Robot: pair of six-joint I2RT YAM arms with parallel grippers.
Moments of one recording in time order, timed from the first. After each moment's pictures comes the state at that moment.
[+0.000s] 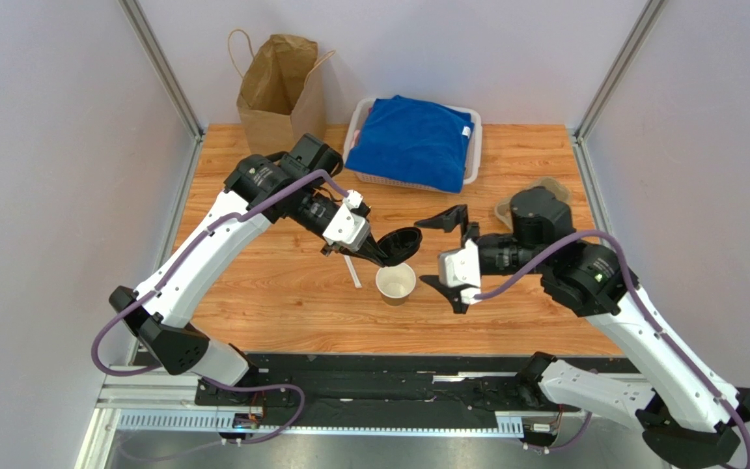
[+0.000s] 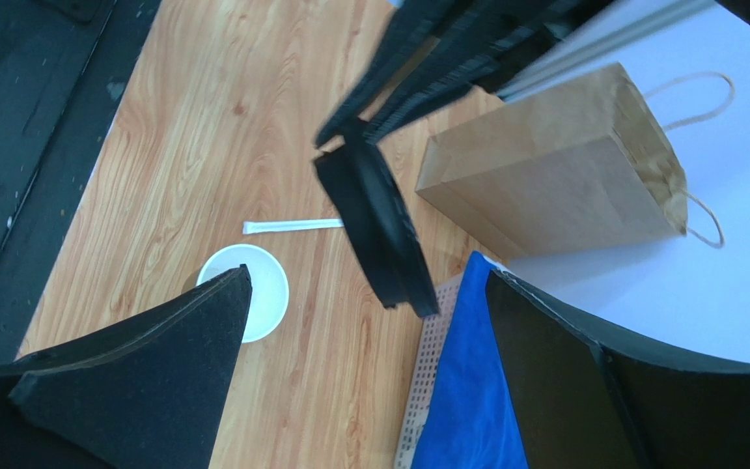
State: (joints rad) left arm -0.69 1.48 1.76 -1.35 1.12 1.32; right arm 0.73 0.93 1.29 -0.73 -0.64 -1.01
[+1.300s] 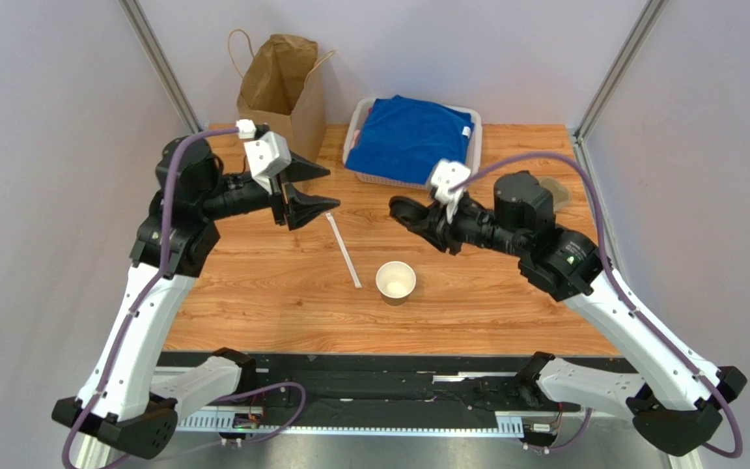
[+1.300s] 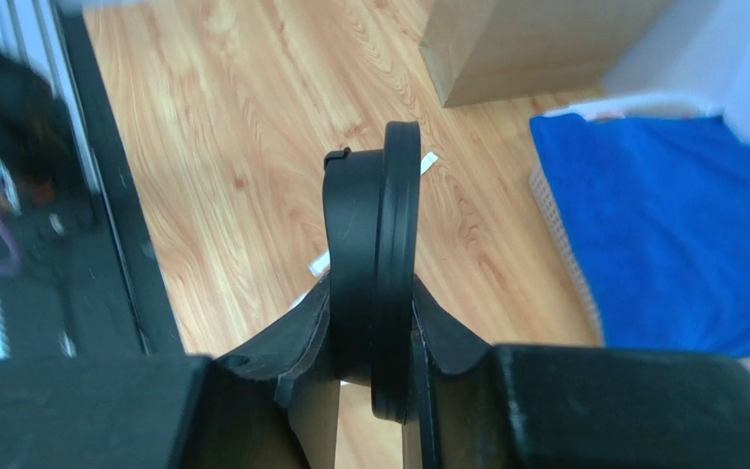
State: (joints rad) left arm -0.33 1.05 1.42 -0.50 0.90 0.23; right arm 0.77 1.03 1.28 -0.54 -0.30 -0.27
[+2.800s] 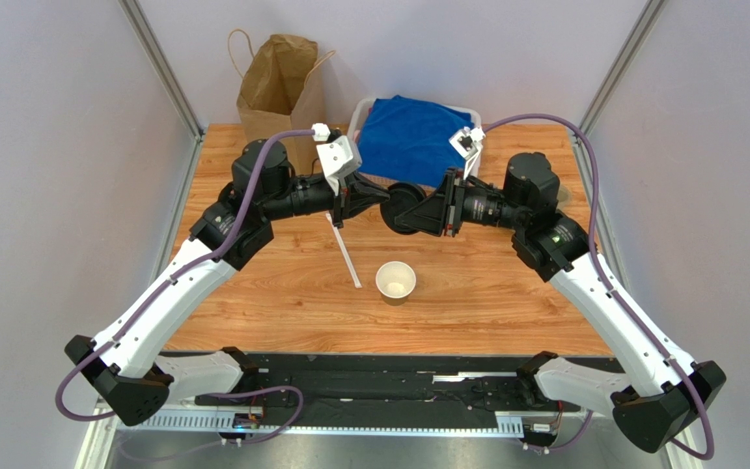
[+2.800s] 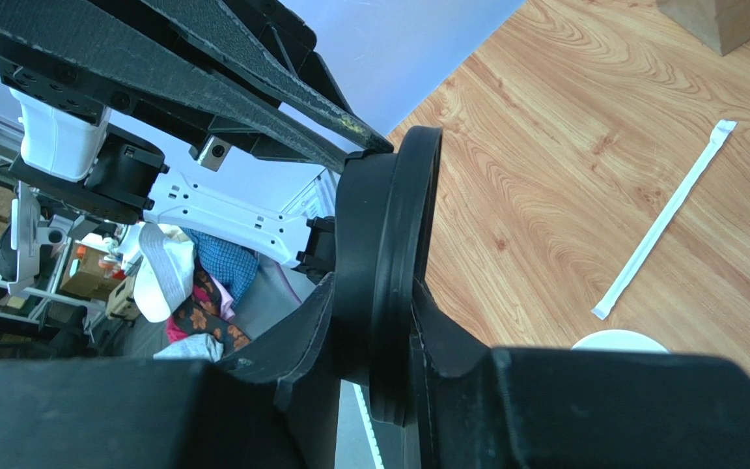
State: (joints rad) left arm -0.68 1.18 1.38 -0.30 0.59 0.14; right arm 0.55 1.10 1.20 -0.22 -0.75 0.61
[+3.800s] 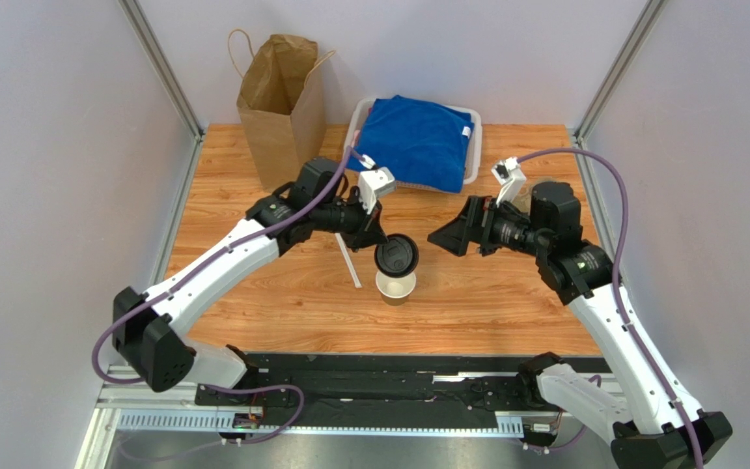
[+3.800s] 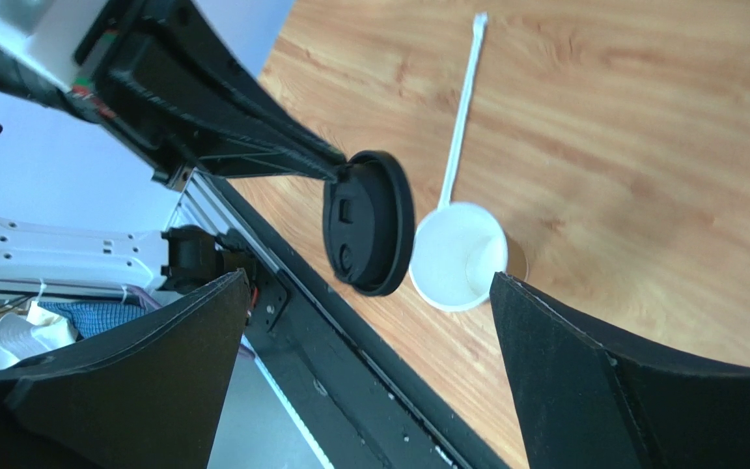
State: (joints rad) left arm -0.69 1.35 1.28 -0.53 0.52 0.09; right arm 0.36 0.93 1.04 -0.48 -0.57 0.49
